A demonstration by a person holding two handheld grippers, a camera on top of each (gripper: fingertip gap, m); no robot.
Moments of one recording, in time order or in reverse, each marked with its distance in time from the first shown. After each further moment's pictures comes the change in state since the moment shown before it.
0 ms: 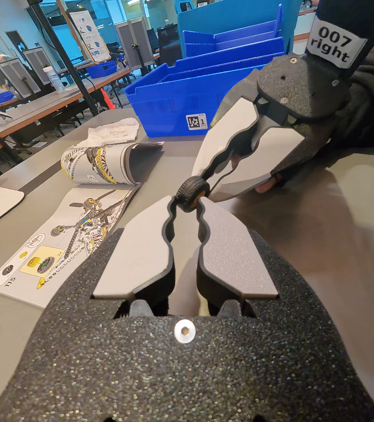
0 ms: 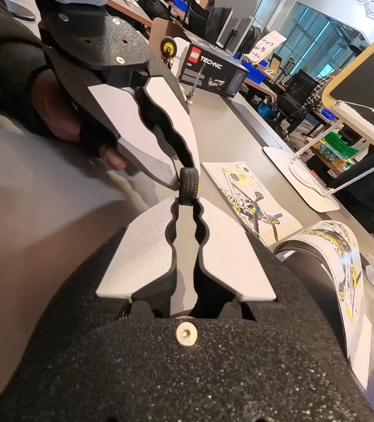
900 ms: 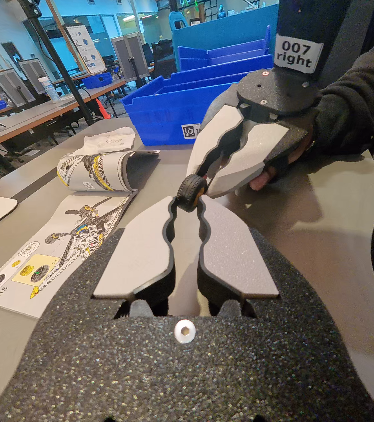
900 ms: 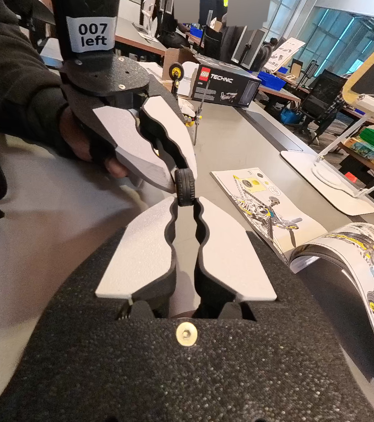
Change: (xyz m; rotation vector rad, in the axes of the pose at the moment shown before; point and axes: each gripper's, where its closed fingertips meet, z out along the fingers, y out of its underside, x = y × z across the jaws) left arm 0.002 -0.006 -0.001 0.045 0.030 -0.012; right arm 0.004 -0.007 -0.003 0.073 -0.097 0.122
